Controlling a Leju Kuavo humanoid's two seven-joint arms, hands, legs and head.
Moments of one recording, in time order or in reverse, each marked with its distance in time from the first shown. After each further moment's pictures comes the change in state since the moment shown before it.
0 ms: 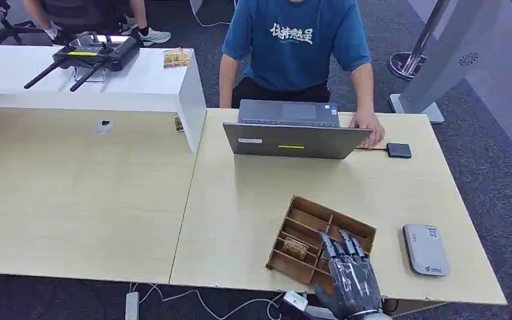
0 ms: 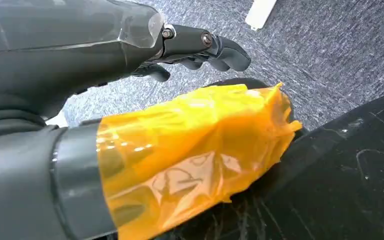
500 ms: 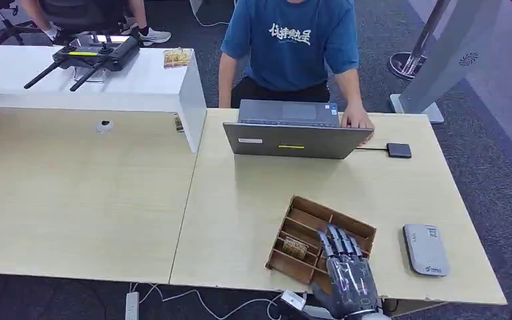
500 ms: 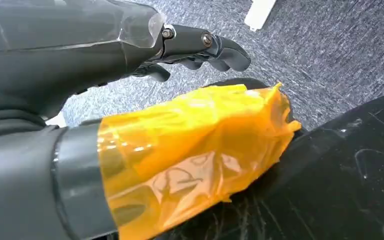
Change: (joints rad) left arm 0.001 -0.001 -0.001 0.000 0.002 0.006 -0.006; right arm -0.009 0.023 0.000 0.007 0.002 -0.020 -0.013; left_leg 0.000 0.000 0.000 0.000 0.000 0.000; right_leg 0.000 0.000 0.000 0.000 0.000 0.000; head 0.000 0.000
